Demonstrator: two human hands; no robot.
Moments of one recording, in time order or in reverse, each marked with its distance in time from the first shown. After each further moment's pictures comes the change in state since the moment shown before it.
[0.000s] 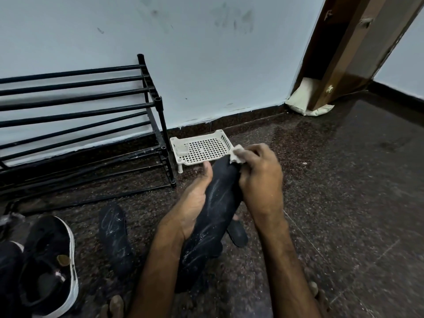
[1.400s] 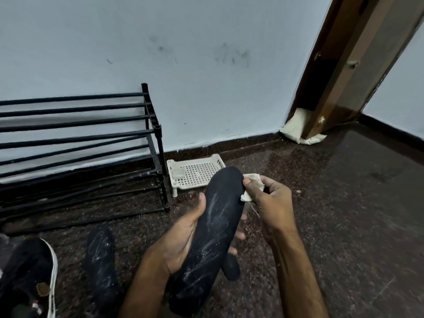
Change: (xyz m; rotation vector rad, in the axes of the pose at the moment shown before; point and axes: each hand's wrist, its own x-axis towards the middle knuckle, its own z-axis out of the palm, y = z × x) left_hand -0.004 0.007 0.006 -0.077 -0.293 -0.035; right_hand 0.021 0.024 -0.021 0.945 -0.082 0.537
